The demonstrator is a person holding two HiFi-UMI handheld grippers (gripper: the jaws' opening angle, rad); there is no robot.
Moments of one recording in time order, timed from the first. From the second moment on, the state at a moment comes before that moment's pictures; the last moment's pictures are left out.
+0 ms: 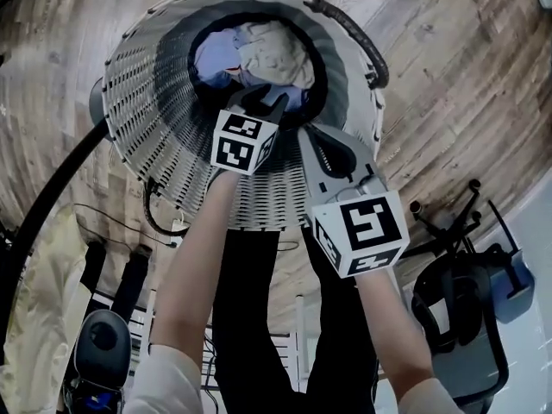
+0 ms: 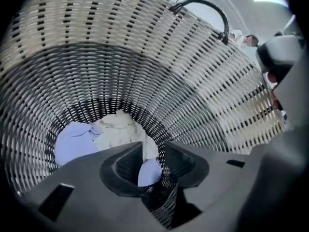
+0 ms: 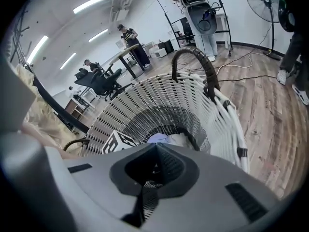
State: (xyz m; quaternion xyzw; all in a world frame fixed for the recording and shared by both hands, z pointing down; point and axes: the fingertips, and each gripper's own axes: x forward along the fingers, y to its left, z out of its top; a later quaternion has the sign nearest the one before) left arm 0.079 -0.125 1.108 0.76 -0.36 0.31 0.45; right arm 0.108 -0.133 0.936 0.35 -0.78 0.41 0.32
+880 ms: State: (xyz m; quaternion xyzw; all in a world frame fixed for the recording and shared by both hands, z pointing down) left arm 0.091 -0.123 1.217 0.72 -0.38 0.34 0.47; right arm 0.106 -0.133 0.963 0.36 -0.75 0.47 0.29
